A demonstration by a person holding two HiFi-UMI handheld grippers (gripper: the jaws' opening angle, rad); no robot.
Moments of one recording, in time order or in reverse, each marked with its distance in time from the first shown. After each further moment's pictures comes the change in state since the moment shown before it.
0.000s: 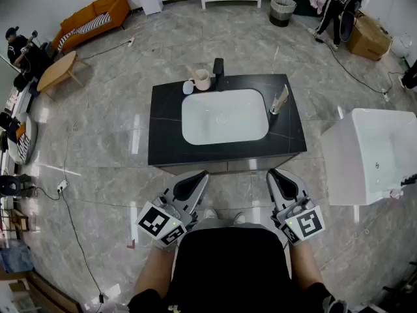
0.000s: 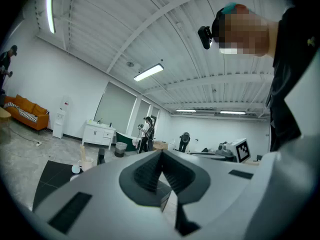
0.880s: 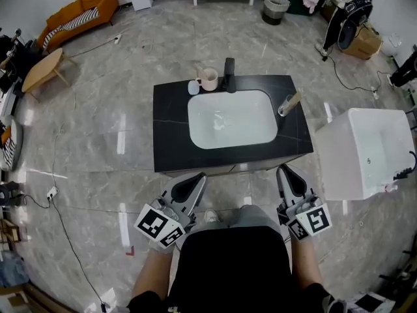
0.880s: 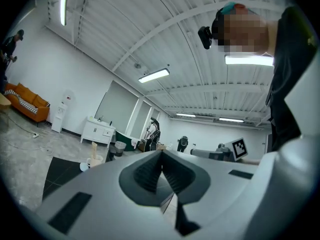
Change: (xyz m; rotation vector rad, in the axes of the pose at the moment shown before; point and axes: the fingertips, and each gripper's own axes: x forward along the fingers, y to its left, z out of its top) left arm -0.050 0.097 -0.005 -0.060 -0.028 -0.033; right arm 0.067 0.025 -0.004 0.033 0.004 -0.130
